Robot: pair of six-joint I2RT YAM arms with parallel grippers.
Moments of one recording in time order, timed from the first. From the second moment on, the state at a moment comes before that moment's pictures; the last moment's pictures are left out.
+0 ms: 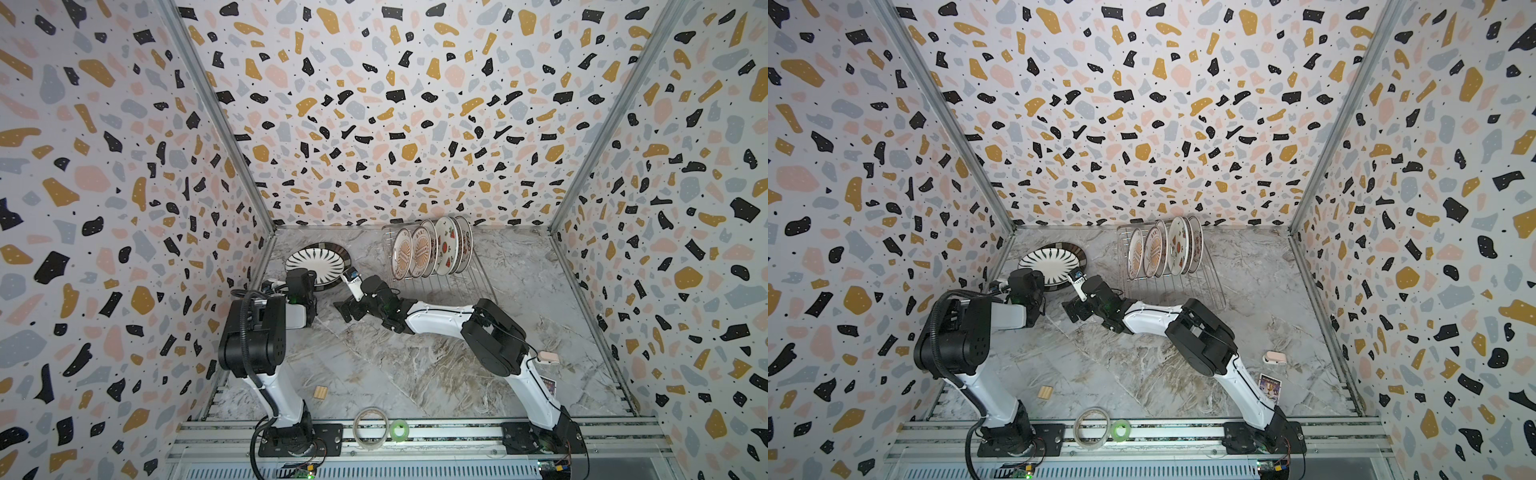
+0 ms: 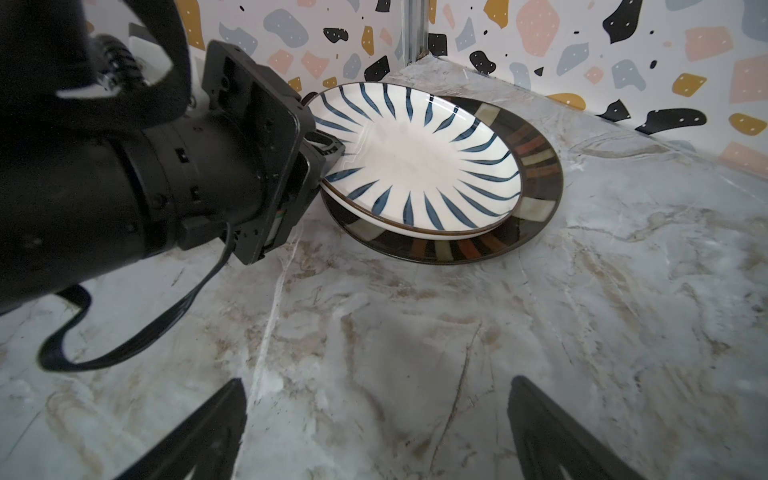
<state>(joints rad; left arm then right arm) 0.09 1.82 0.73 0.61 -0.24 -1.29 1.01 2.26 1.62 0.23 0.04 0.11</state>
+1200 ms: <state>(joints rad) 0.10 1.90 0.76 0.66 -0.24 -1.23 1.01 2.26 1.57 0.24 0.06 0.11</state>
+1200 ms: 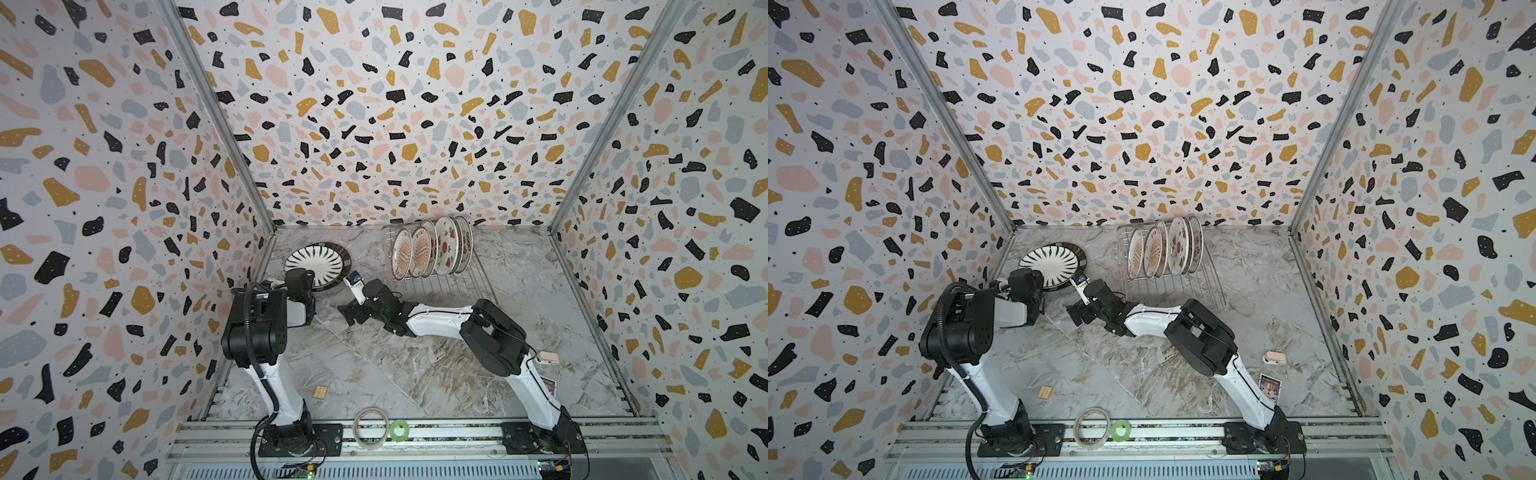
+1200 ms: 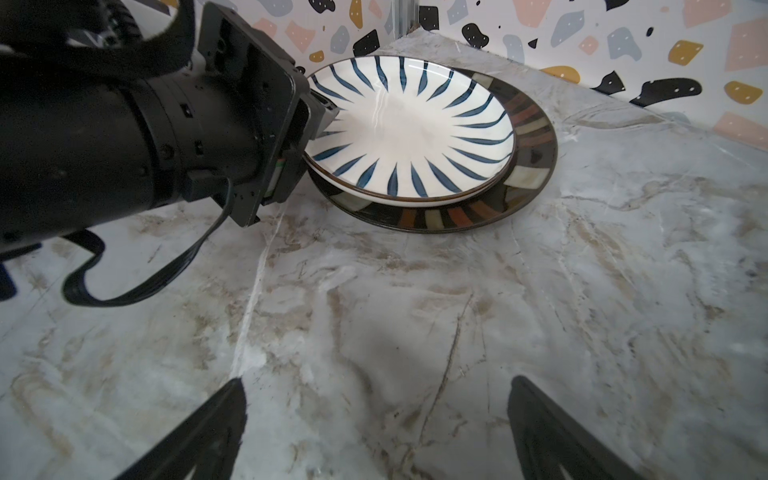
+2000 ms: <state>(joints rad) 0.10 1.89 0.79 0.64 -0.29 -1.17 1.03 2.14 1.52 0.28 0.07 0.08</state>
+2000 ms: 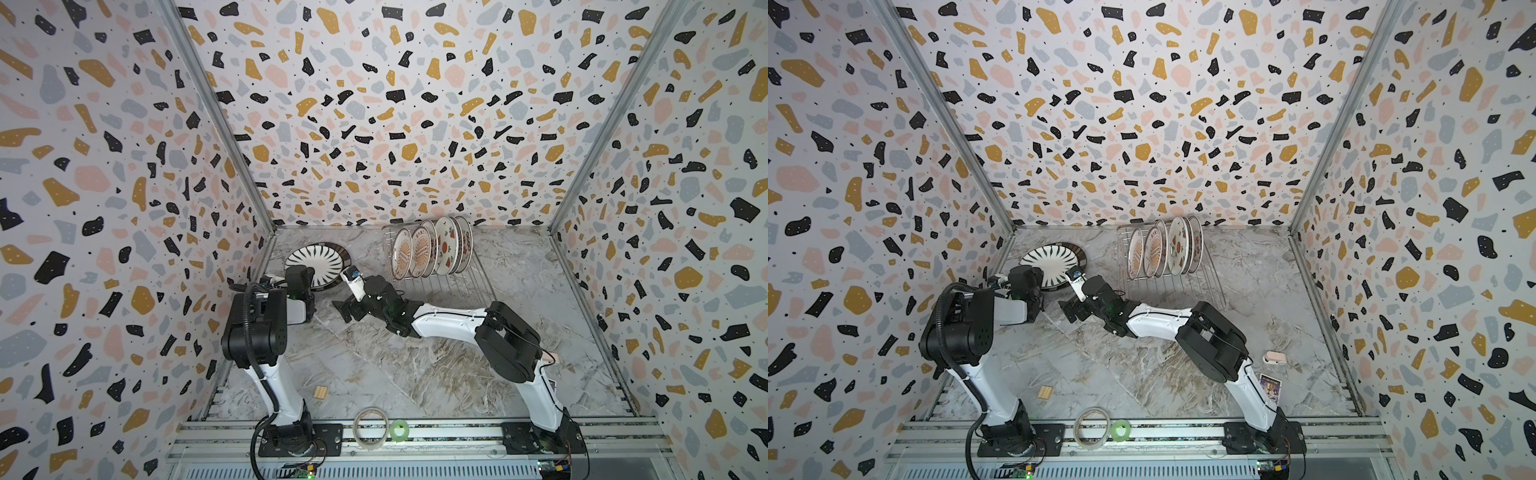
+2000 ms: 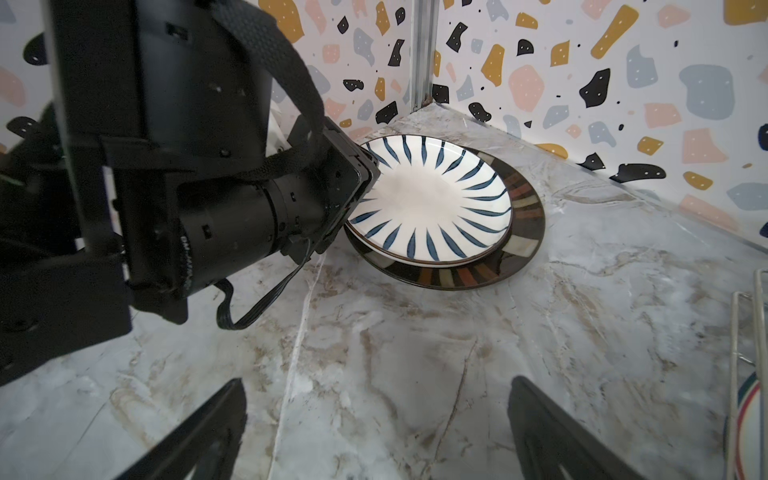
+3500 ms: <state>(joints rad) 0.10 1.89 0.78 0.67 -0.27 -1.11 1.05 2.12 1.45 0.31 0.11 0.06</state>
